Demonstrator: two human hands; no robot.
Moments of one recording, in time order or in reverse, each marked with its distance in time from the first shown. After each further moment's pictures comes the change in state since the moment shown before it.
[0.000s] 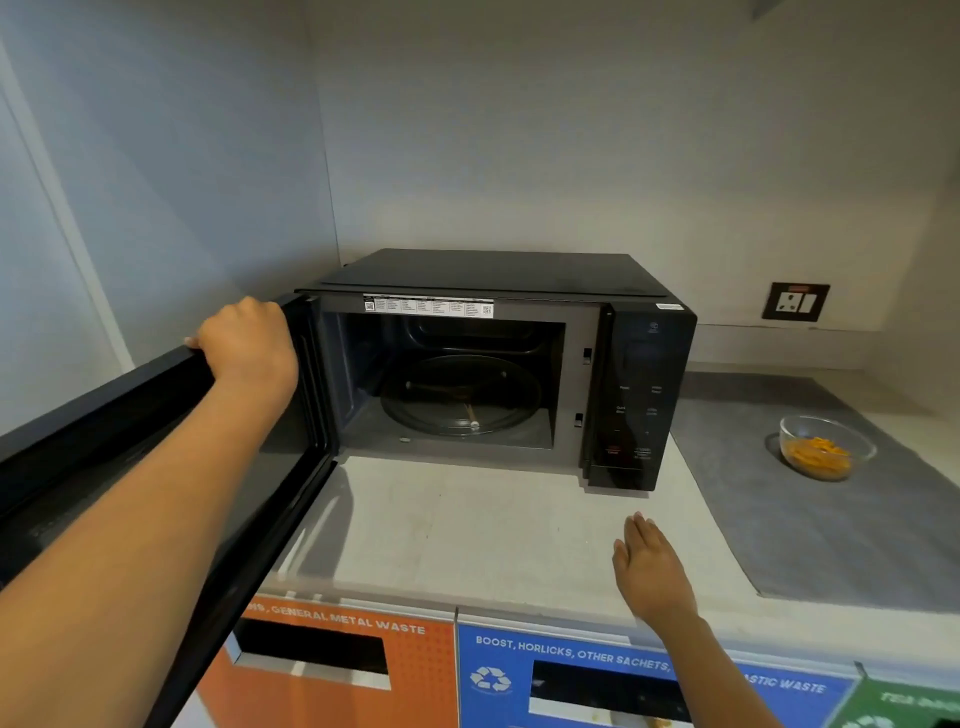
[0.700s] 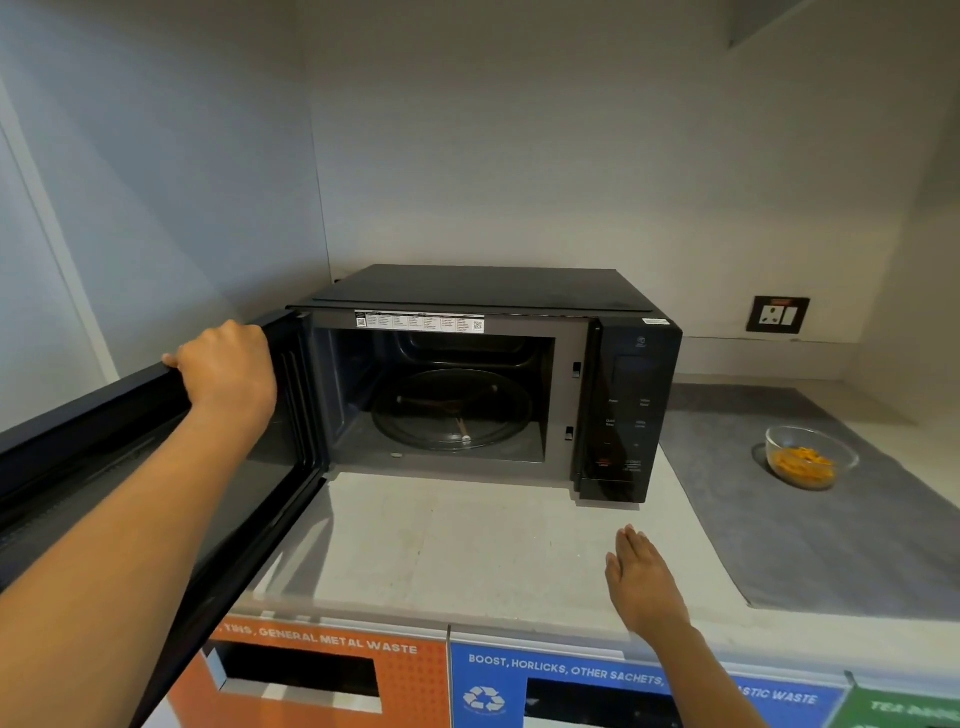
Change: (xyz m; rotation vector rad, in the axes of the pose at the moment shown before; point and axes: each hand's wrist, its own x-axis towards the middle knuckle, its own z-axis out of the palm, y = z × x) left_hand 0.001 -0.009 0.010 0.020 0.010 -0.009; right_hand -0.003 -0.002 -0.005 -0.024 -0.056 0.012
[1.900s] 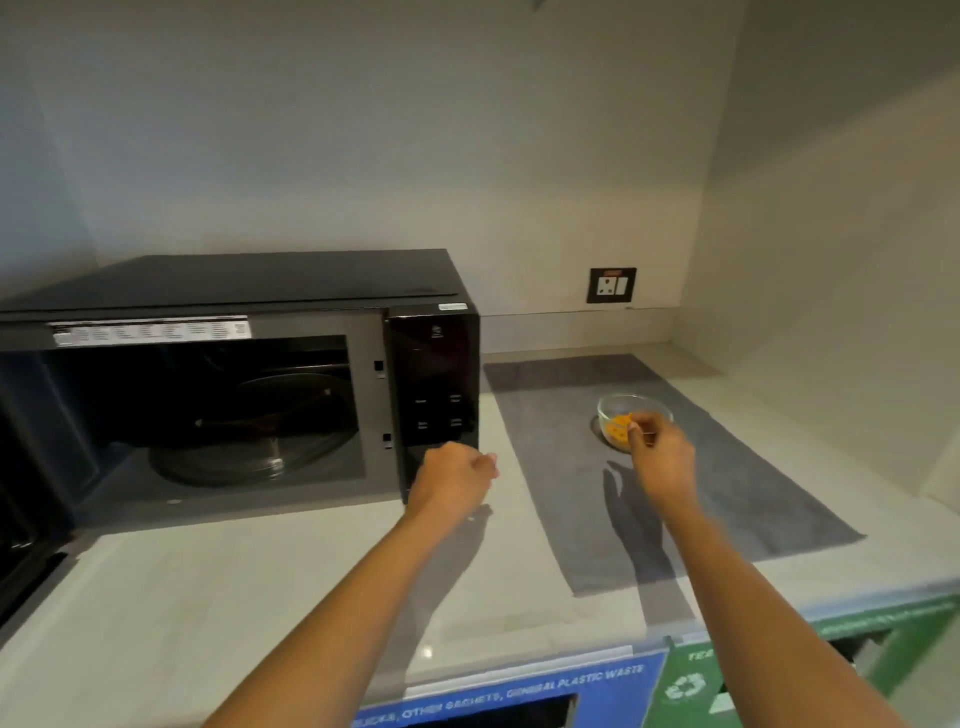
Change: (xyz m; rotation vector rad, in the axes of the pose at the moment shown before) left_hand -0.178 0.333 0.006 -1.133 -0.754 0.476; right_hand 0.052 0.151 -0.171 0.633 0.690 0.197
